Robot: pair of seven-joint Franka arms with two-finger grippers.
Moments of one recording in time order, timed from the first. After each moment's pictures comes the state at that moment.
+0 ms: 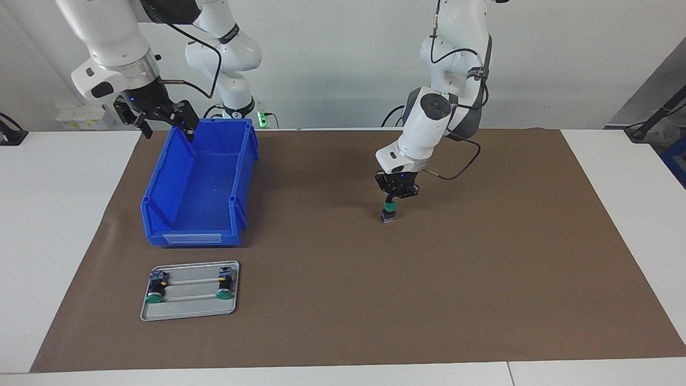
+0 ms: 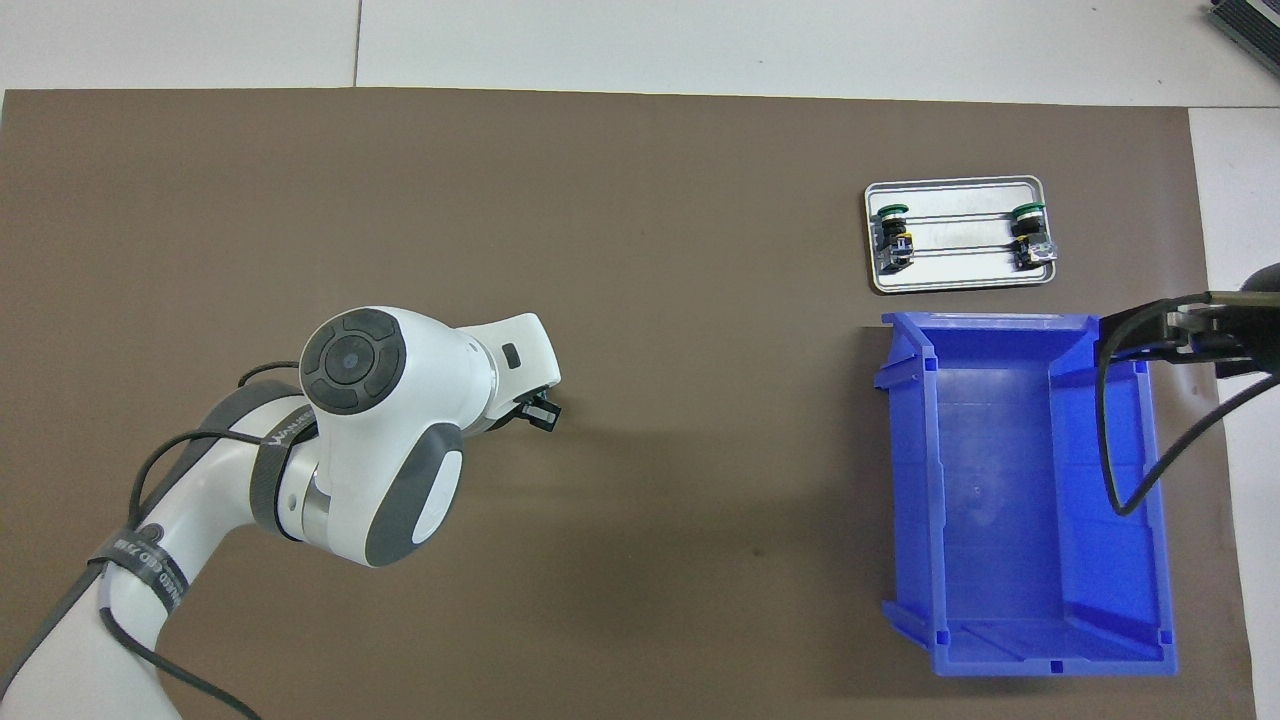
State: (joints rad) left arm -0.55 0.11 0.02 -2.14 -0.20 2.36 0.07; right arm 0.04 -0.06 -0.02 -1.62 -0.03 1.52 0.14
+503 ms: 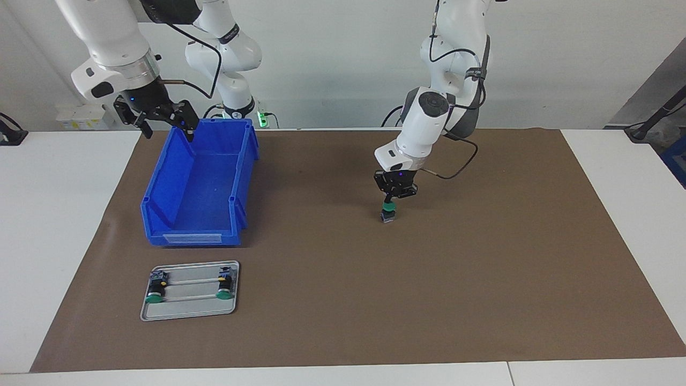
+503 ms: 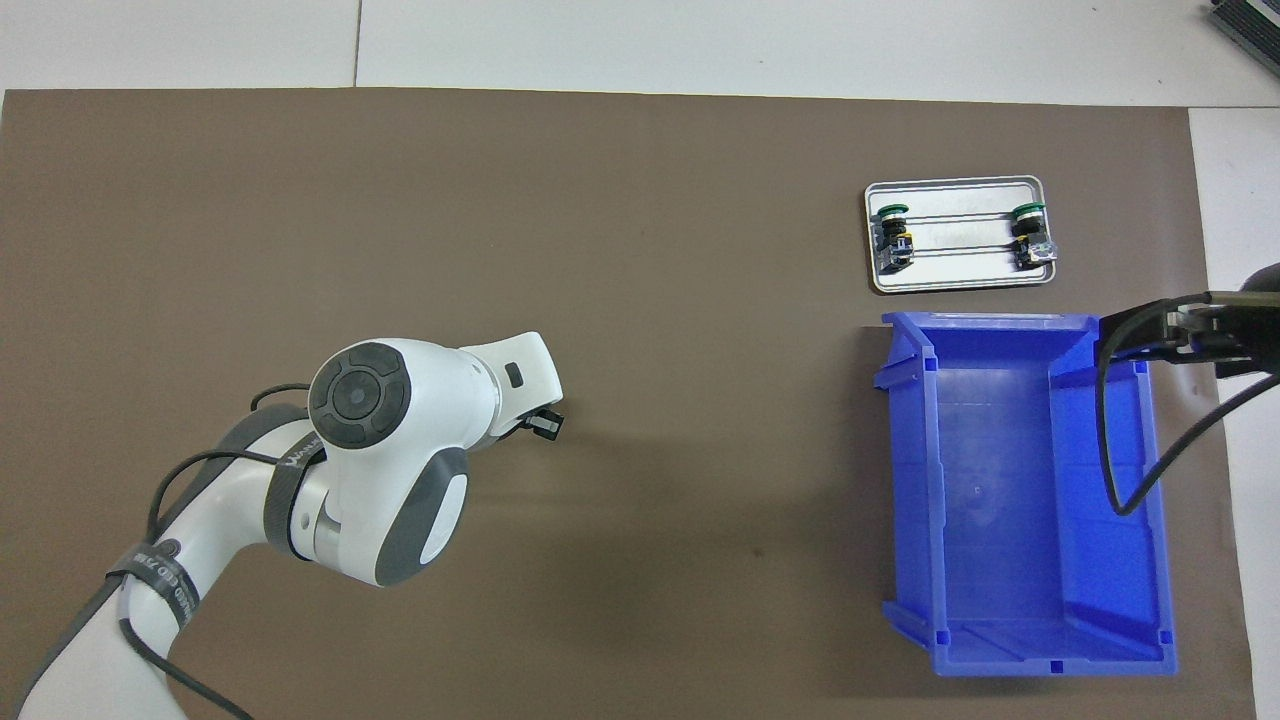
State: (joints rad) left arm -0.56 0.09 0.02 -2.18 -0.20 2.42 0.07; right arm 0.04 -0.06 -0.02 -1.62 -0.03 1.52 0.14
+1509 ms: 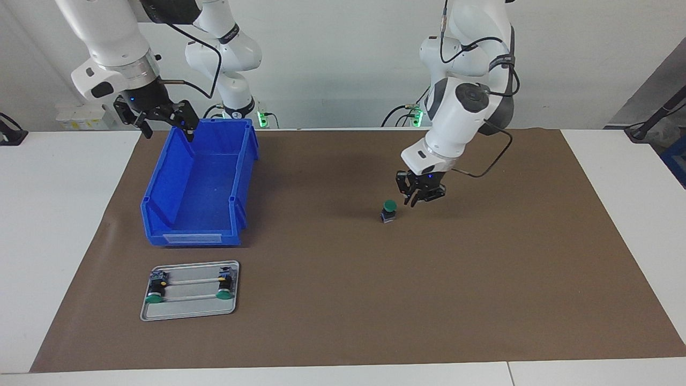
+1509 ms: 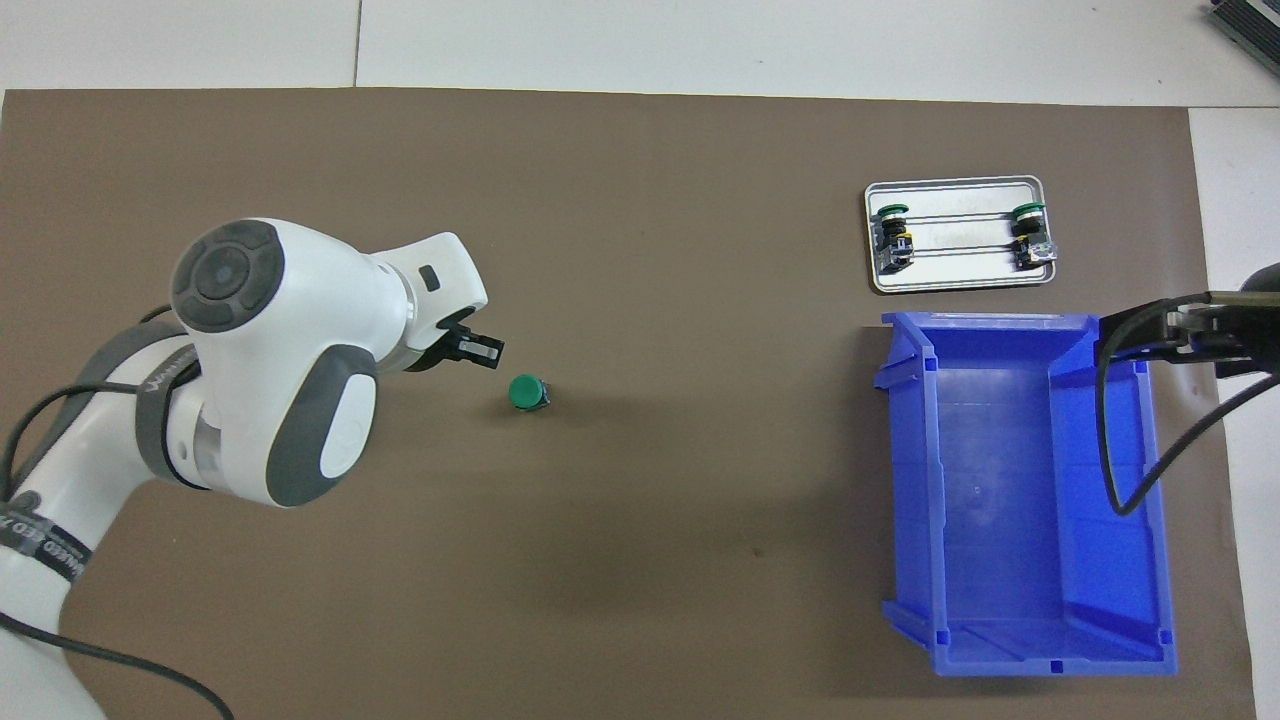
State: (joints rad) left arm -0.42 0.11 0.05 -1.94 -0.20 2.17 0.07; right arm 0.04 -0.06 -0.02 -1.62 -0.03 1.52 0.14
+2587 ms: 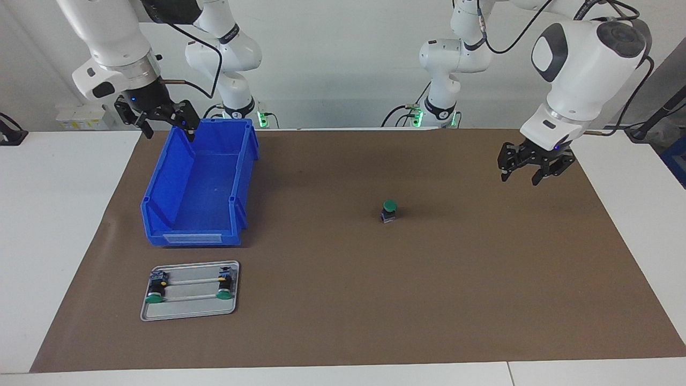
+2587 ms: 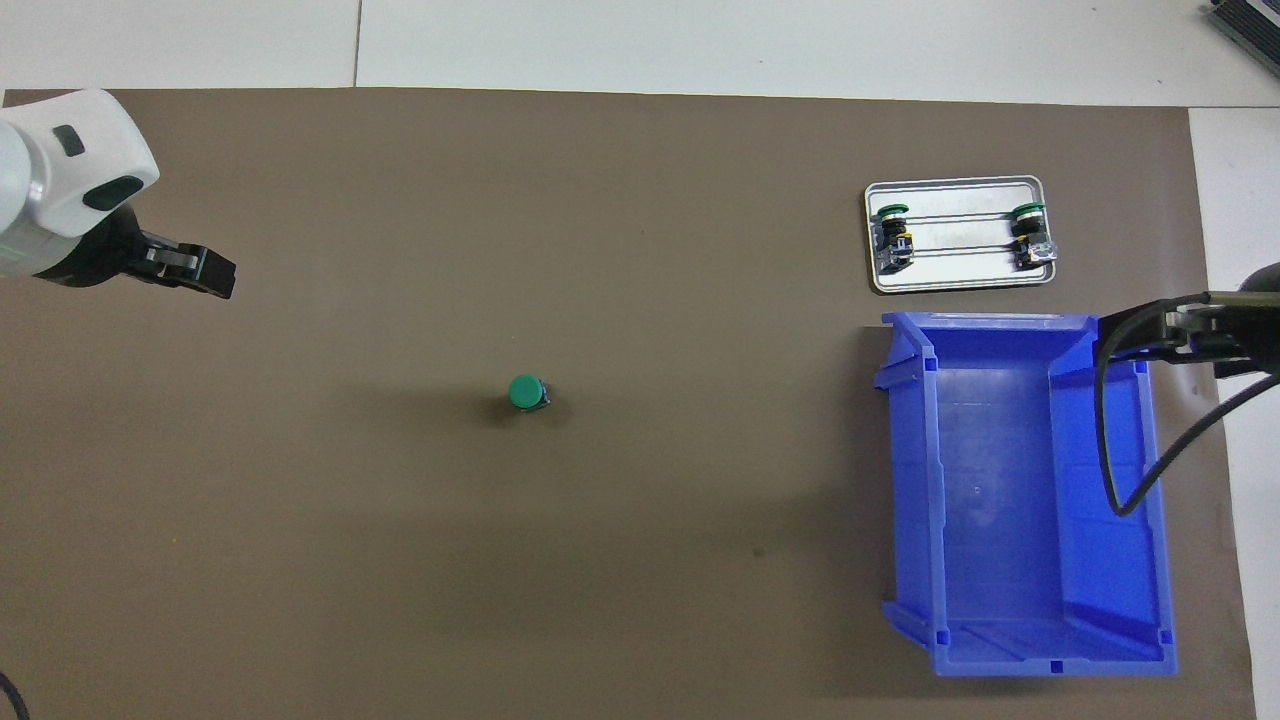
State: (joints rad) left arm -0.14 0.12 0.06 -1.51 -0.01 1.64 0.16; right arm 0.04 -0.06 -0.02 -1.62 -0.03 1.52 0.14
